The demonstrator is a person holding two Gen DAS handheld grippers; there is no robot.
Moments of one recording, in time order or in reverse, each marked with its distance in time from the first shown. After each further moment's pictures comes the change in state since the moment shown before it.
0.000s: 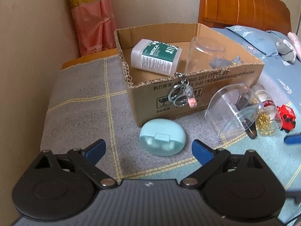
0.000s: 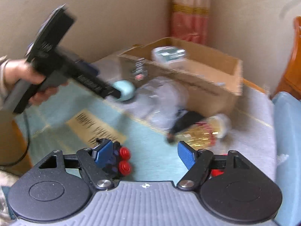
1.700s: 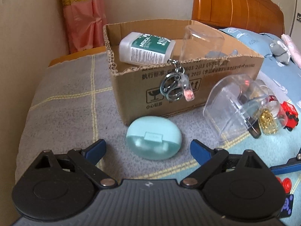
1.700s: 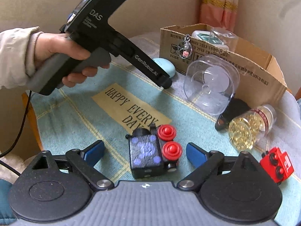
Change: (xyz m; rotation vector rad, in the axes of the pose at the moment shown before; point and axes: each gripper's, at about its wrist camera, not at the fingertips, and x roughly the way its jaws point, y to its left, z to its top) left arm 0.028 -0.008 -0.011 0.001 -0.043 -0.058; right arm 0.042 0.038 -0.015 -0.071 0.030 0.071
